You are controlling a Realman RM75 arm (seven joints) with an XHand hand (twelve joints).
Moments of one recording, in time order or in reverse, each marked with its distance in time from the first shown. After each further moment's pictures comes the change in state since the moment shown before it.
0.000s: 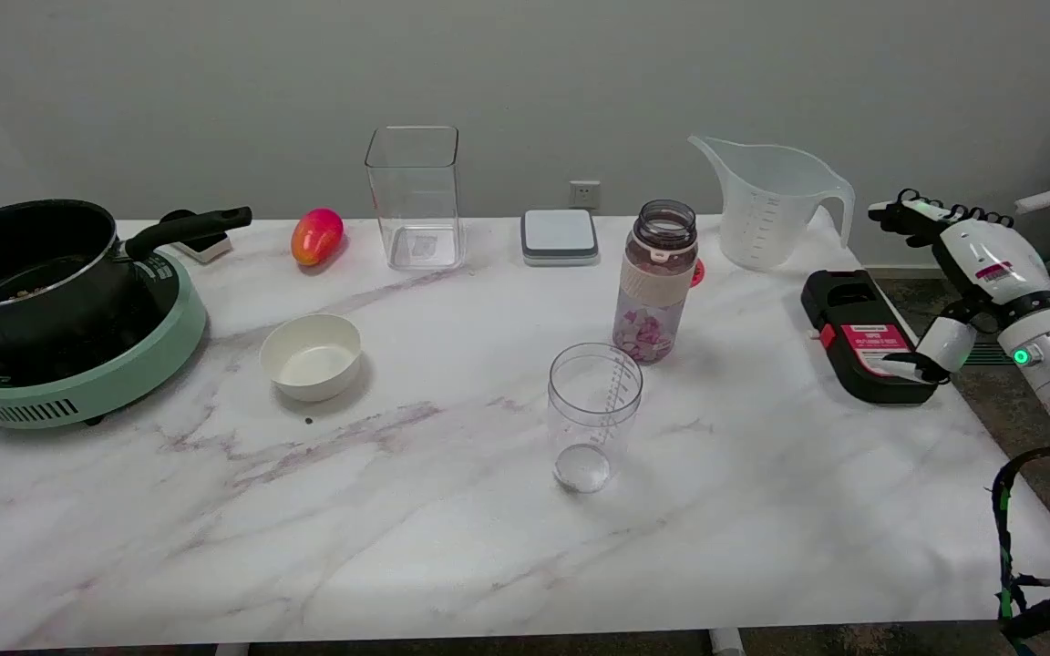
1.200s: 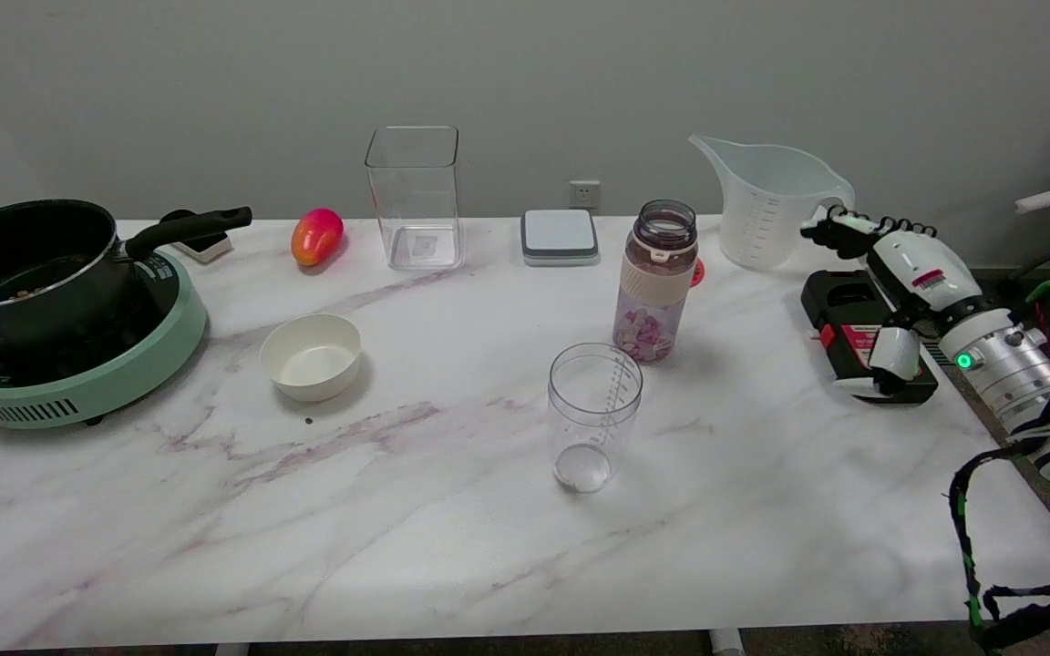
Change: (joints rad) arm 0.001 0.016 -0.110 0.105 0.002 -0.074 0.015
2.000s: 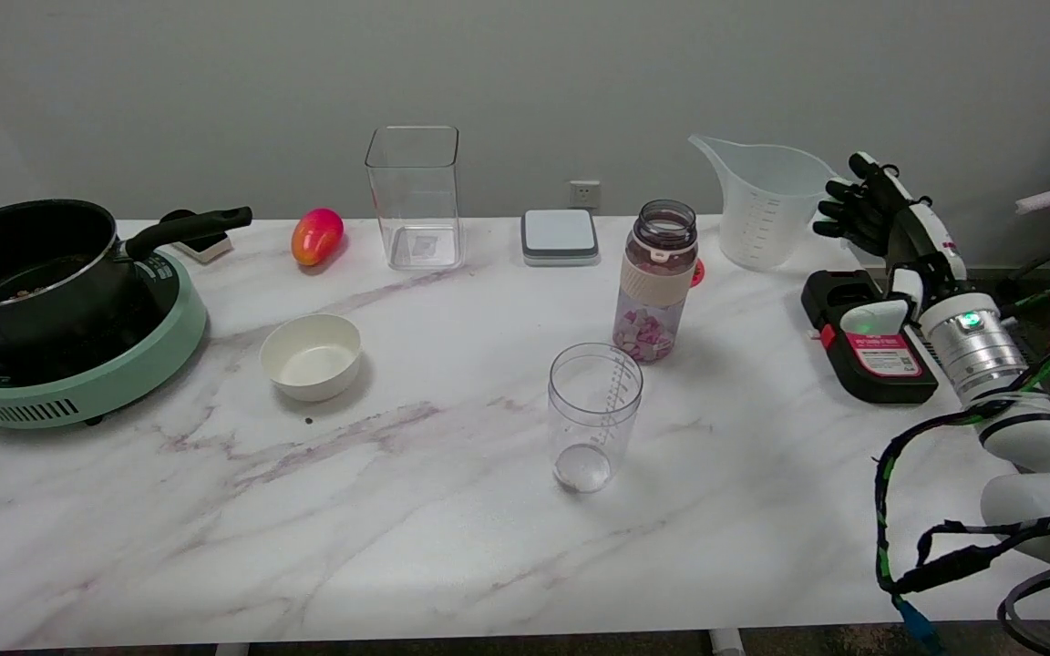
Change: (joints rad) arm 0.147 0.001 -0.190 -0.005 0.519 -0.070 0.391
